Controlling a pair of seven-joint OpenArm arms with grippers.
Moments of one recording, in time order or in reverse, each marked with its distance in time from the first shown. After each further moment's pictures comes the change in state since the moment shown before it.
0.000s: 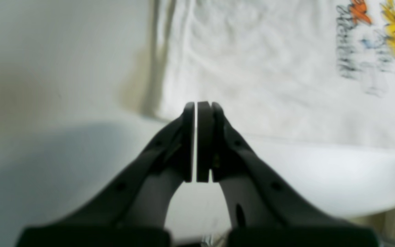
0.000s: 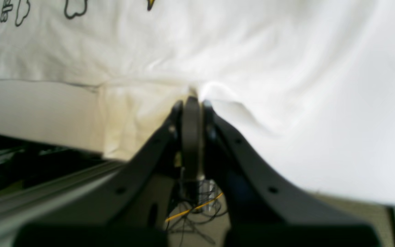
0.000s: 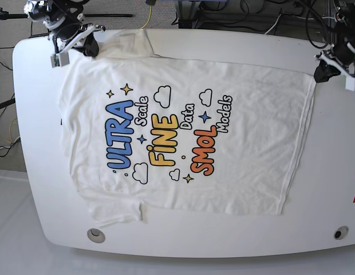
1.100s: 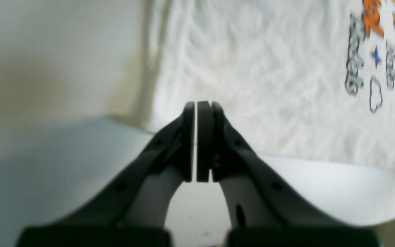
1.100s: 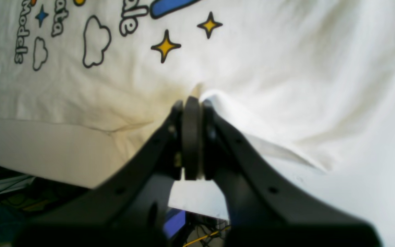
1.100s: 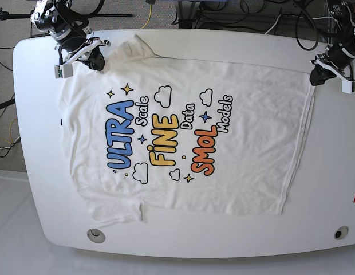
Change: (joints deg) left arm -0.4 2.3 -5.1 1.7 -0.9 1.0 1.4; right arm 3.9 -3.3 -1.8 -1.6 0.3 0.0 -0.5
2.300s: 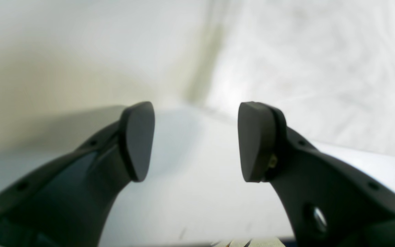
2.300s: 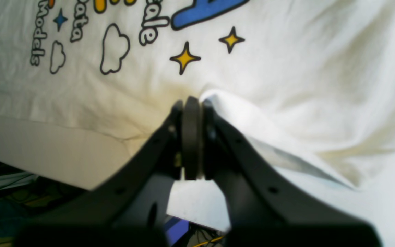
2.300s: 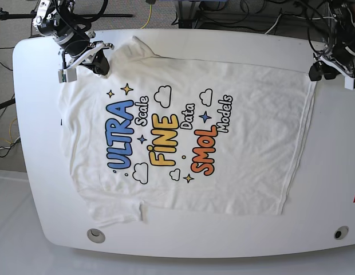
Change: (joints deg) left arm -4.8 0.9 -2.4 -9.1 9.6 -7.2 -0.6; right arm 1.2 0.1 -1.0 0.0 0.3 0.4 -0.2
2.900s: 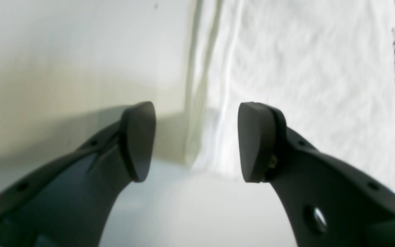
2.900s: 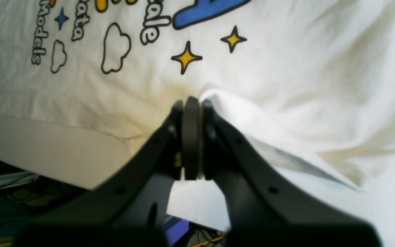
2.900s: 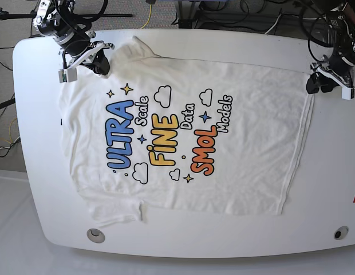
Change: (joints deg) left arm -5.6 0.1 3.0 -7.5 4.4 -0.9 -6.0; right arm 0.0 0.0 0.0 0.0 0.0 0.0 0.0
